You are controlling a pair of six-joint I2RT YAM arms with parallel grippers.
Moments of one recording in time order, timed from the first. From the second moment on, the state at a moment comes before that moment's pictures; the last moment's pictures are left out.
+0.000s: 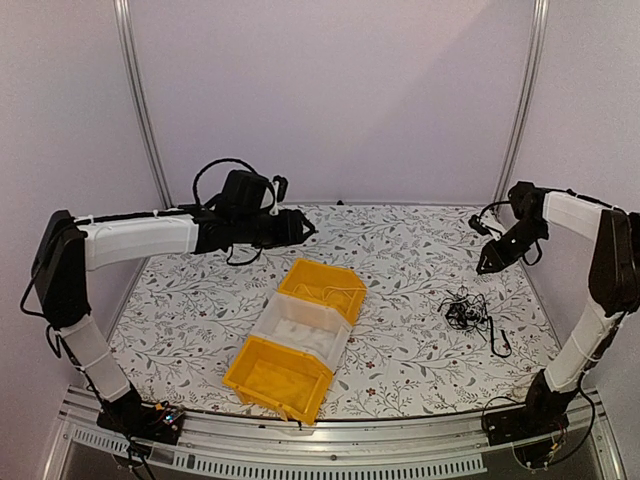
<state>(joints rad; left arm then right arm) -0.68 1.71 1.25 -0.10 0.07 -0.57 -0.02 1.71 1.30 -0.92 -0.32 -0.53</state>
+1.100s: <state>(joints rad) -0.71 1.77 1.33 -0.10 0.13 -0.47 -0.01 1.73 1.18 -1.01 -0.40 -0.74</state>
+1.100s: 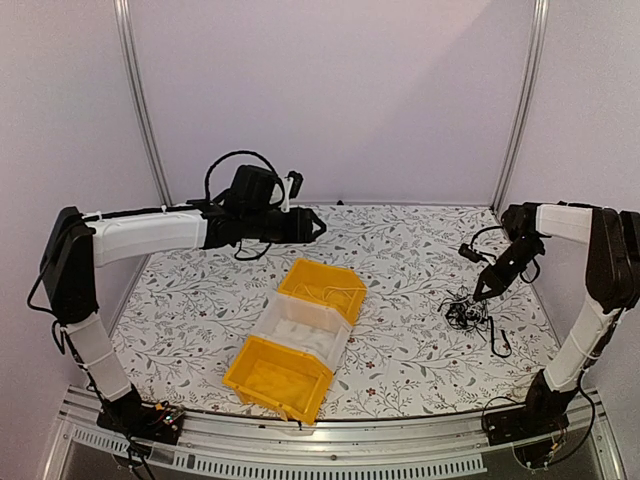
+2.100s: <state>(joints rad) -0.87 1.85 1.47 0.14 0.25 -0.23 0.08 1.53 2.09 -1.34 -0.54 -0.67</state>
